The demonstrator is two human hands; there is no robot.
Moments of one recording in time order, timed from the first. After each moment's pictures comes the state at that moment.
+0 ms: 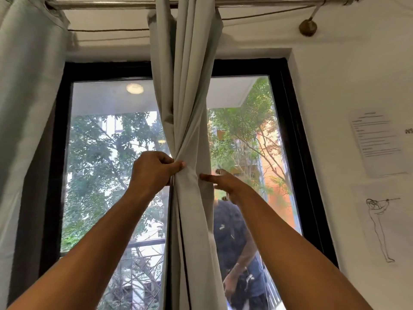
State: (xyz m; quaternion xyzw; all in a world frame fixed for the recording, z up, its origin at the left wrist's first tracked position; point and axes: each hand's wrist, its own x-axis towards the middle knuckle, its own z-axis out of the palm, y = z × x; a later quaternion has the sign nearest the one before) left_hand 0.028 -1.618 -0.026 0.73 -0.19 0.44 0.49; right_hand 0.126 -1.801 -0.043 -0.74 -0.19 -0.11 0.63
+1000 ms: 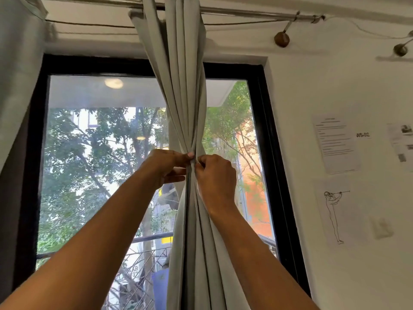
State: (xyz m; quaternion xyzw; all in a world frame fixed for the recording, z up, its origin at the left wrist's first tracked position) left_hand -0.009 -1.662 -0.019 0.72 -0.20 0.19 0.64; right_hand -0.024 -1.775 -0.069 -0.75 -0.08 -0.60 0.28
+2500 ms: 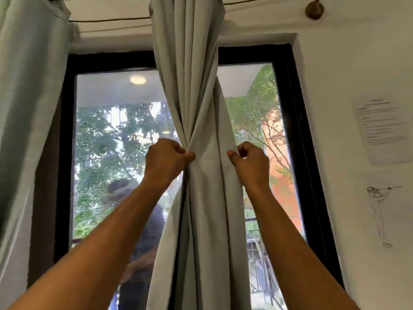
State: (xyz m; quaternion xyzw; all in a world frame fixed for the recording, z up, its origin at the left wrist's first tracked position) left_hand 0.007 -1.645 -0.025 0.80 -0.10 0.50 0.32; right_hand 0.053 -1.820 -0.062 -0.66 -0.15 -0.54 0.51
